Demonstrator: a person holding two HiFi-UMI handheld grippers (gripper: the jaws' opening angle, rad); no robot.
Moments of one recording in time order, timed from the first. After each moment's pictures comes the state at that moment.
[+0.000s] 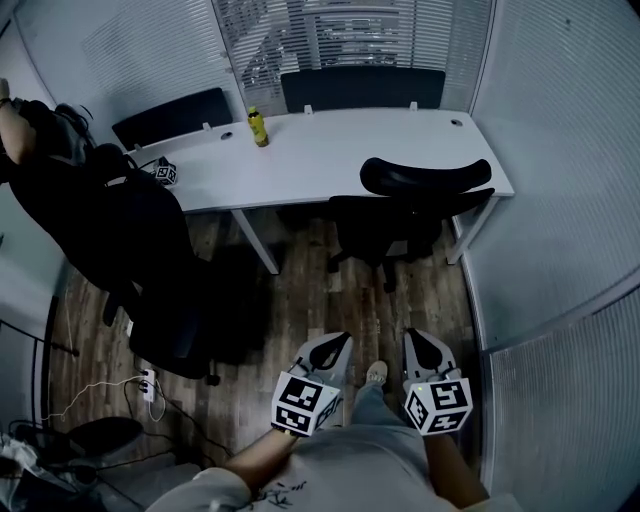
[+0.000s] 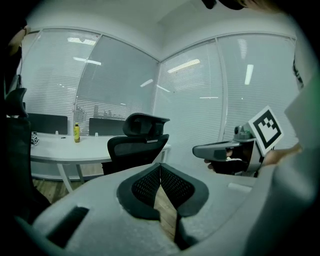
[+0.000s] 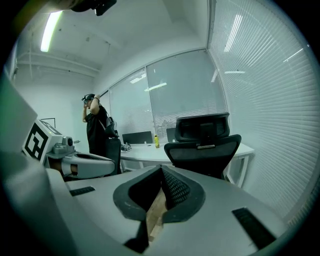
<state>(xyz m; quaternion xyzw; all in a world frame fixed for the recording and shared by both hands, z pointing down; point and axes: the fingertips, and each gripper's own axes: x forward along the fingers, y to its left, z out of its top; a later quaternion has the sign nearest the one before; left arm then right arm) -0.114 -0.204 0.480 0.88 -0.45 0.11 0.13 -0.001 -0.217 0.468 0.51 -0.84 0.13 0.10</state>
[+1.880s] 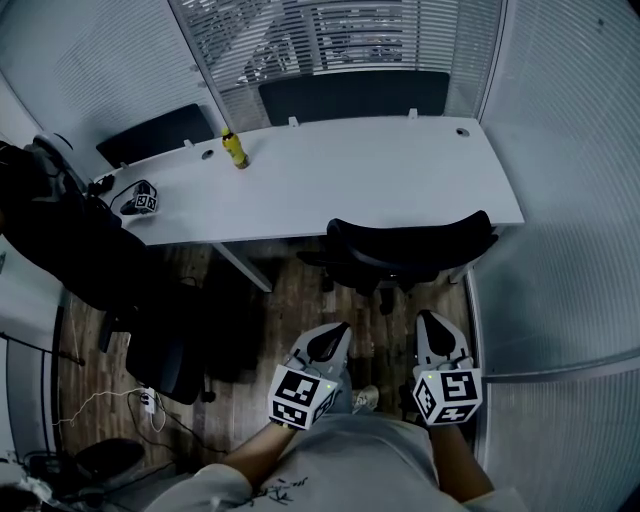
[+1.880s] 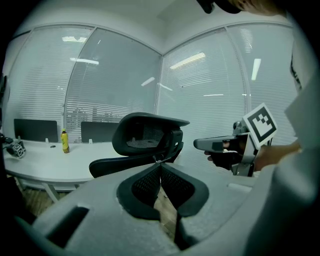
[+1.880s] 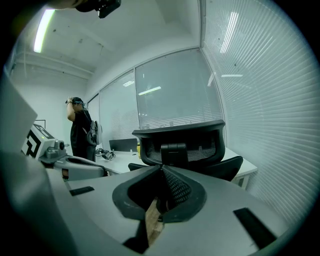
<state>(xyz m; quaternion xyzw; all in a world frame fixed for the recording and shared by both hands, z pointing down) -0.049 -0.407 0.464 0.87 -0.47 0.11 0.12 0.085 -0.435 0.443 0.53 -0.83 0.11 0.08</state>
